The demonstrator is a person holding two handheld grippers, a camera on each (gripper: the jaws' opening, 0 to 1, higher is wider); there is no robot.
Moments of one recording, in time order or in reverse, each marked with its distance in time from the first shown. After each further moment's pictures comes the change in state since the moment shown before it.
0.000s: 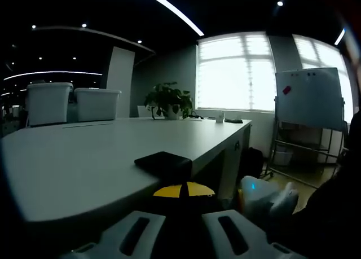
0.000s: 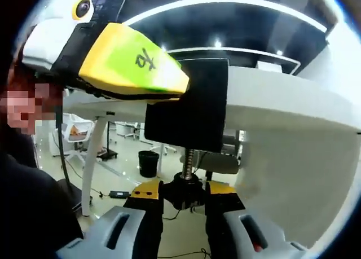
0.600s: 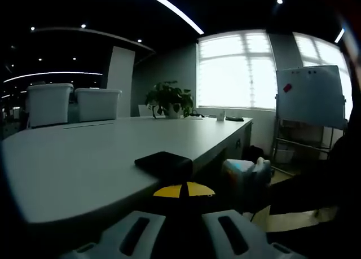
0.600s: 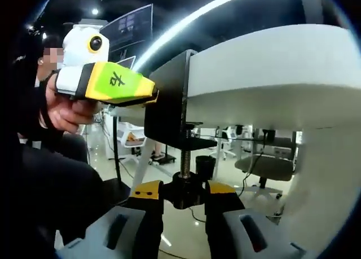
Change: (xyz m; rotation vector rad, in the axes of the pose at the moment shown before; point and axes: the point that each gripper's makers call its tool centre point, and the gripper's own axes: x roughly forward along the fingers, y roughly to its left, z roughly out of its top) left arm 0.000 -0.001 0.000 0.009 0.015 0.012; right arm -0.002 0.019 0.001 0.068 -0.060 0.488
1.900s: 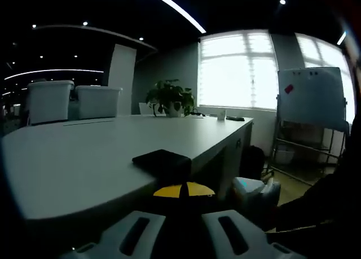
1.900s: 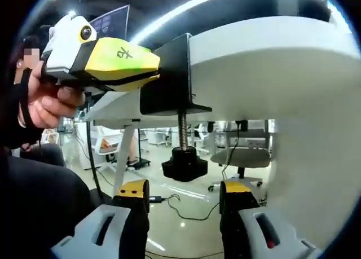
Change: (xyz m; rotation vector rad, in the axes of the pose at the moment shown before) left arm 0.002 -0.004 -0.003 -0.017 0.008 0.001; right arm -0.016 -0.008 -0.024 0.077 -0.012 -0.355
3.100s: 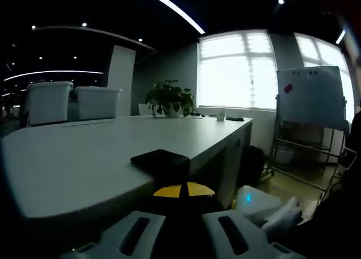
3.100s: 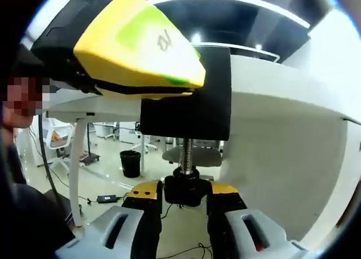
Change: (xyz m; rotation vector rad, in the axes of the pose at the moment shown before) left arm 0.003 -0.001 0.001 0.008 -0.006 -0.010; right arm 0.011 -0.016 0.014 -0.076 0.058 -0.371
